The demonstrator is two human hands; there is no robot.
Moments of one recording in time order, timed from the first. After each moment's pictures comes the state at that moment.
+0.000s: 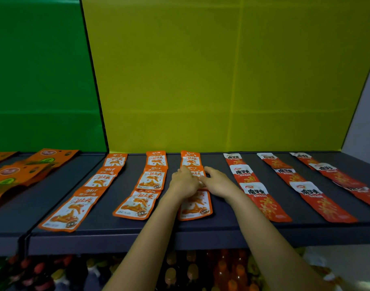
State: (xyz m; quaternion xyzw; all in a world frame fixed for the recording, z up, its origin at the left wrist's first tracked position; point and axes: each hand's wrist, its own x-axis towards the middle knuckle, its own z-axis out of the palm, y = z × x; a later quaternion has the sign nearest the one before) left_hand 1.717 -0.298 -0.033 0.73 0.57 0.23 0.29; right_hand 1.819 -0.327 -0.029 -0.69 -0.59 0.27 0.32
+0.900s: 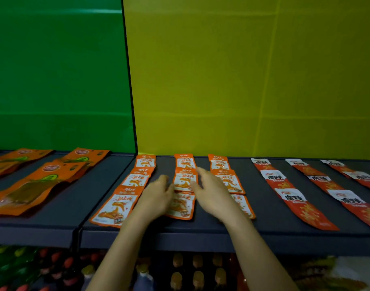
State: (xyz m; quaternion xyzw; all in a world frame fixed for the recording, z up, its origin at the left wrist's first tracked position) left_hand 1.578 -0.314 -0.035 0.74 0.59 0.27 0.18; right_hand 1.713 -0.342 -0.025 -0.64 -0.68 0.13 0.33
